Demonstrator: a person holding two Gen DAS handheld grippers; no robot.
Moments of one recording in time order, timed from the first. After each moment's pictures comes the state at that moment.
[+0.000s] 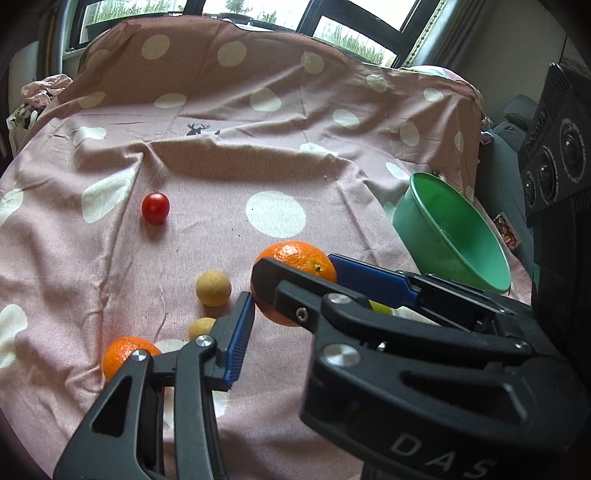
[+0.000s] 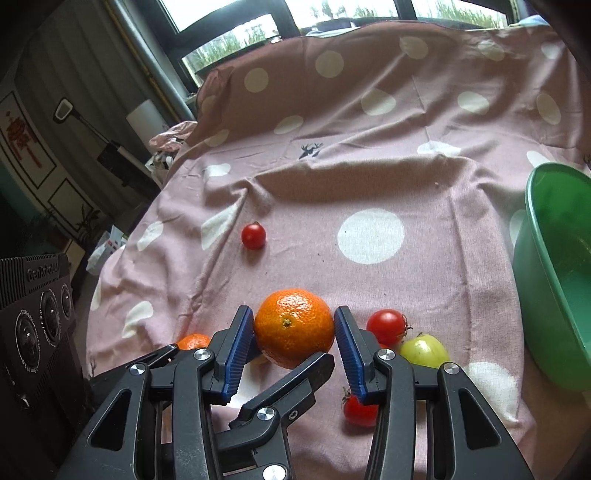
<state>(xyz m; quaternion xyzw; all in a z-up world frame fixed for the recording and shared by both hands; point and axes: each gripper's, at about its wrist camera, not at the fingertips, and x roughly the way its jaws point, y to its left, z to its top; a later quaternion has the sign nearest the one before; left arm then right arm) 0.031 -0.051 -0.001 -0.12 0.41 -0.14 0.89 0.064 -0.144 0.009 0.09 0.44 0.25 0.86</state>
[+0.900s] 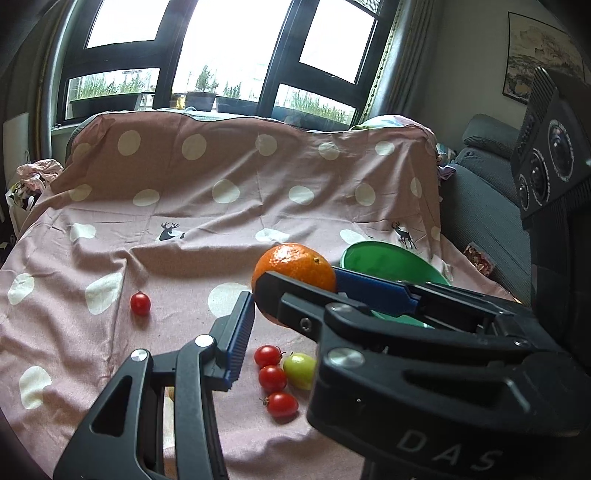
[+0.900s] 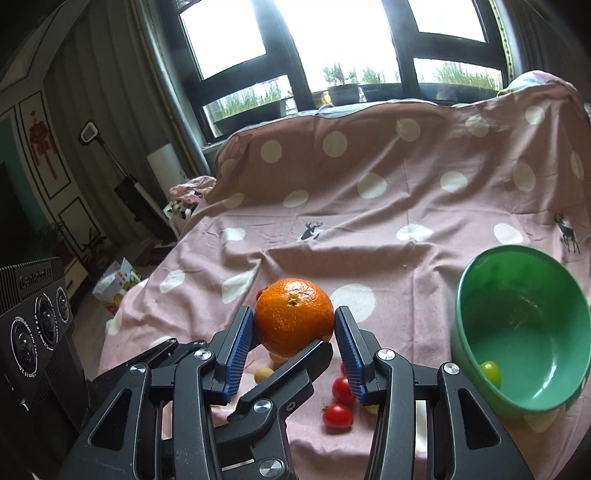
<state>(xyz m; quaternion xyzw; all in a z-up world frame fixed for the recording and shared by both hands) 0.002 -0.087 0.073 -0.08 0.28 -0.16 0.94 0.029 -0.181 0.083 0.07 0.33 0.25 0.91</state>
